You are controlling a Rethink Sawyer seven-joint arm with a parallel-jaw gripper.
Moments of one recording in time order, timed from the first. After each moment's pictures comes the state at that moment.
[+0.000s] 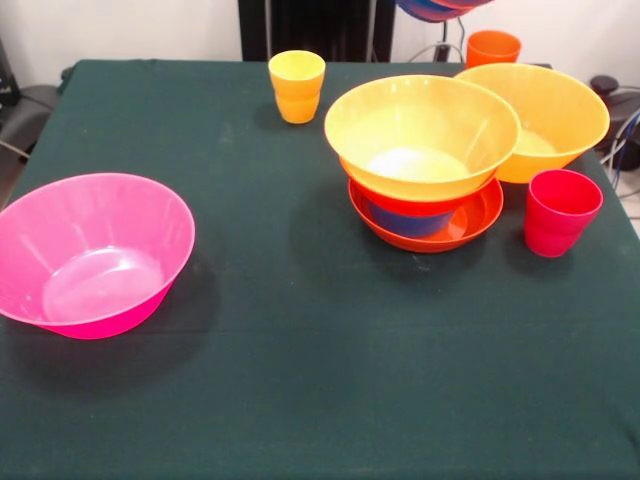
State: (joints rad) arm -0.48 -1.11 0.42 1.79 -0.24 0.77 2.45
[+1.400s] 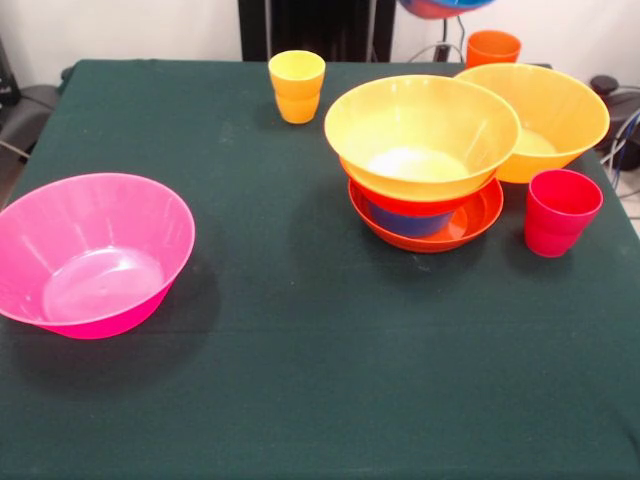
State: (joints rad) arm -0.40 -1.03 0.28 1.72 -0.11 0.93 2.45
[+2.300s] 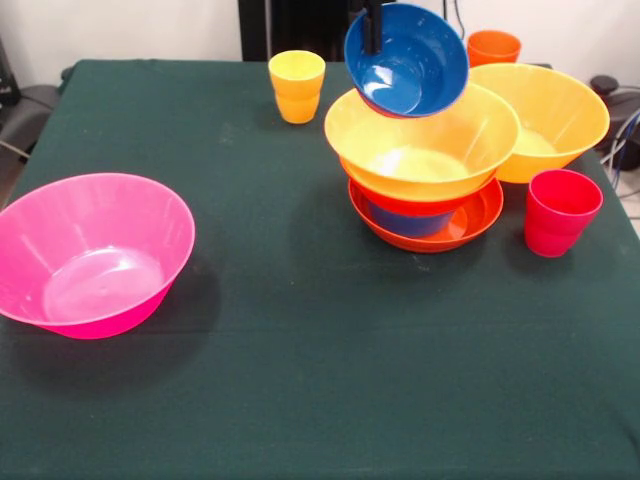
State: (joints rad) arm -0.41 -0.86 0.24 1.69 -0.11 0.78 2.45
